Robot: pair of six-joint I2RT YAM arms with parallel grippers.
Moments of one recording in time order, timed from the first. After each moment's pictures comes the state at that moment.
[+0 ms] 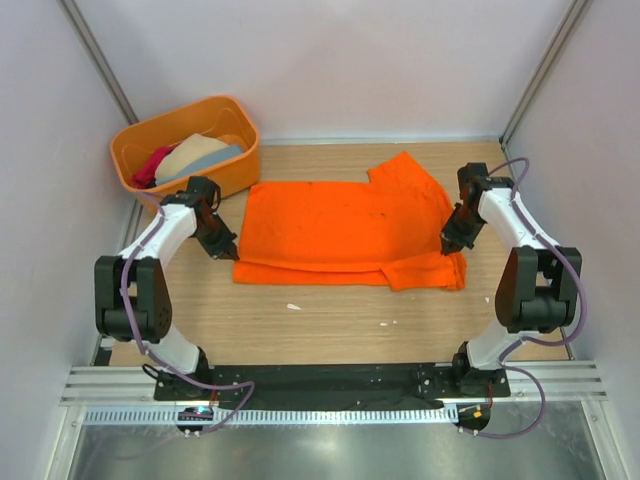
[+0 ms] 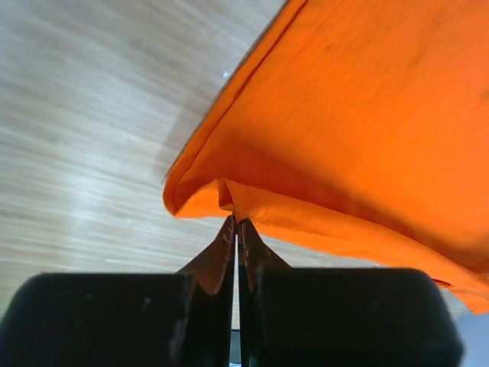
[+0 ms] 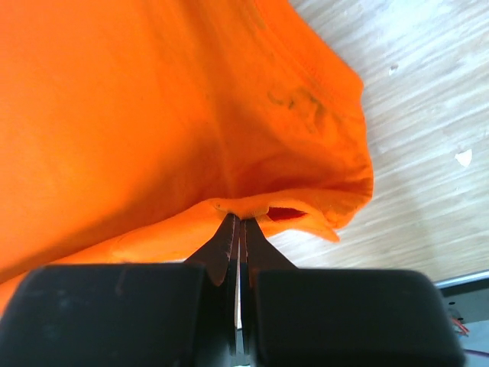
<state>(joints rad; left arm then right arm) -0.07 1.59 1.14 -0.85 0.12 -0.72 -0.02 1.63 1.26 -1.01 0.03 0.60</state>
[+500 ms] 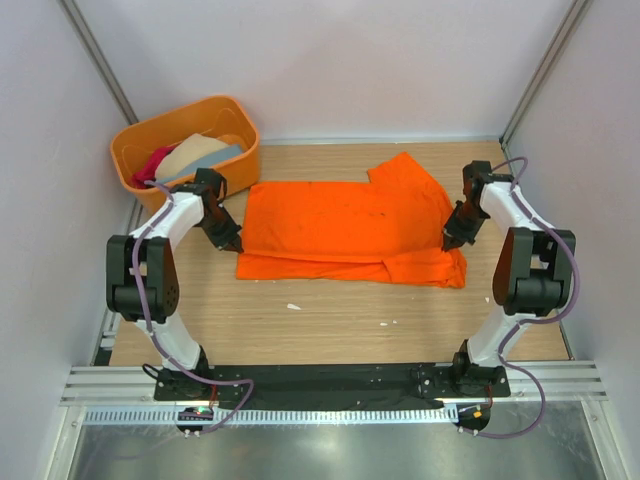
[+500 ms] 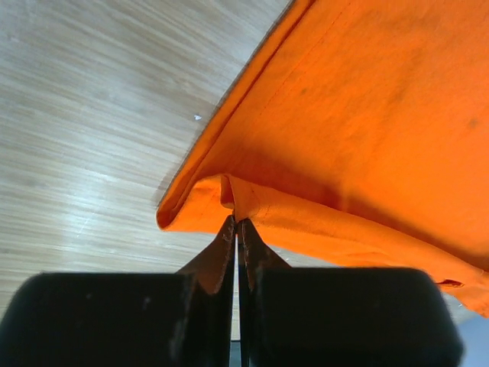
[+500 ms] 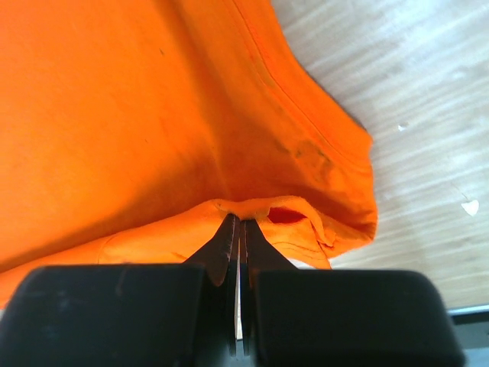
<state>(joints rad) -0.08 1.74 1.25 -0.84 0.13 -0.71 -0.08 1.74 1.30 -0.95 -0.03 0.53</state>
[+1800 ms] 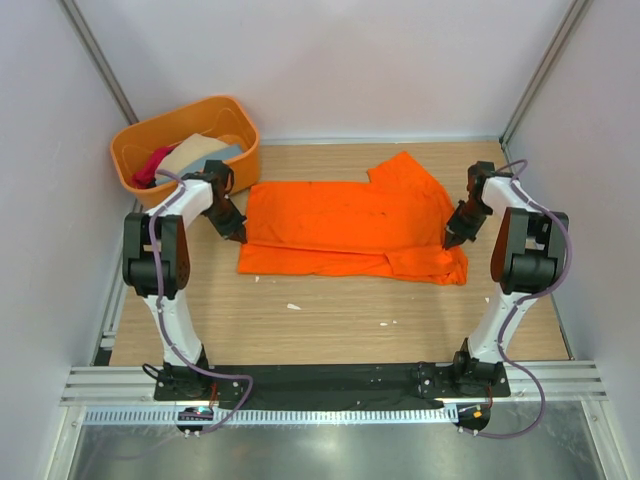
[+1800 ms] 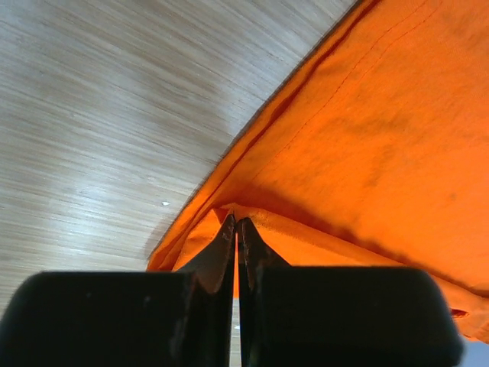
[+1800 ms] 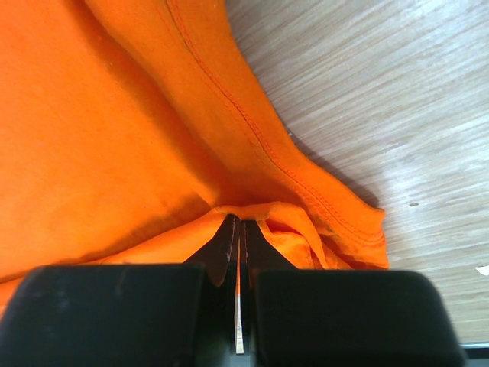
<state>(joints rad) -0.09 1.96 1.43 -0.83 0.10 -0.71 -0.15 1.93 1.39 -0.91 -0.08 0.50</state>
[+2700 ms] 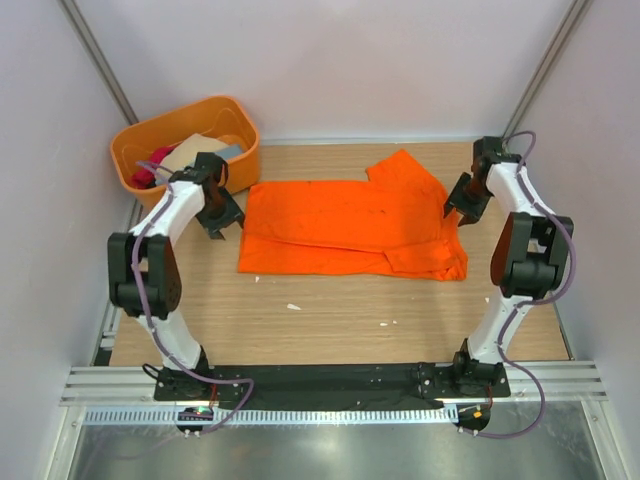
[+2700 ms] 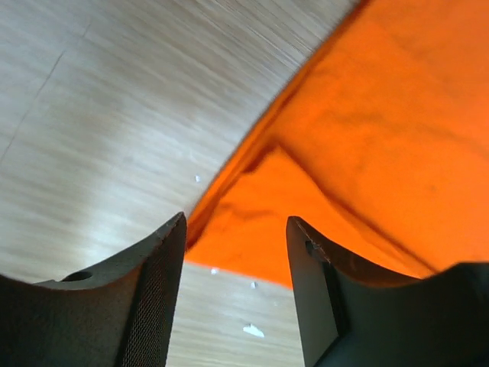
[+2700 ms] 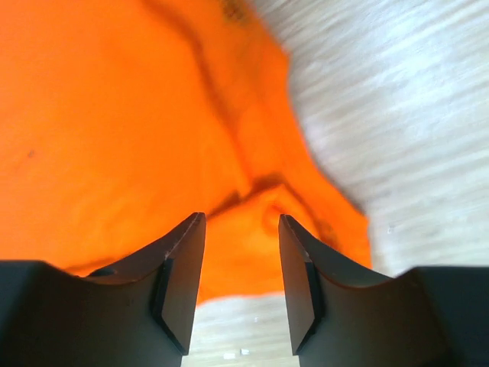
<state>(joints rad) -0.10 1.85 1.43 -0.84 -0.05 -0.72 -0.13 1.94 1.57 -0.90 -0.04 0.44</state>
